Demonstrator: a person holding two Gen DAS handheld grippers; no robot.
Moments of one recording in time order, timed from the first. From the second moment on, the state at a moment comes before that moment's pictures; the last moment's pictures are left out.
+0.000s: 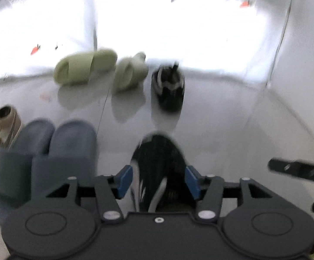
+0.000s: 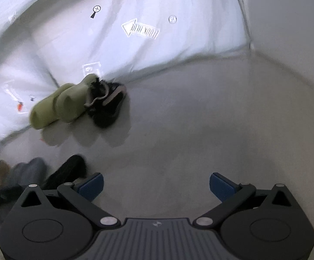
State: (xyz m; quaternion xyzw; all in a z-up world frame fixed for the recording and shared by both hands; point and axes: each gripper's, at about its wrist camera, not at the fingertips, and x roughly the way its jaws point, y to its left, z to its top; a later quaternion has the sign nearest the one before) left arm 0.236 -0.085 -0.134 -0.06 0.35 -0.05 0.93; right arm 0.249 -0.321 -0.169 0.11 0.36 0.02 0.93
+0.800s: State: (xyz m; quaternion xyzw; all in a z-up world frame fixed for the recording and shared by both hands) left arm 0.484 -0.065 -0.148 -0.11 0.30 -0.01 0.95; right arm 0.415 -0.312 -0.201 0.07 0.40 0.02 0.91
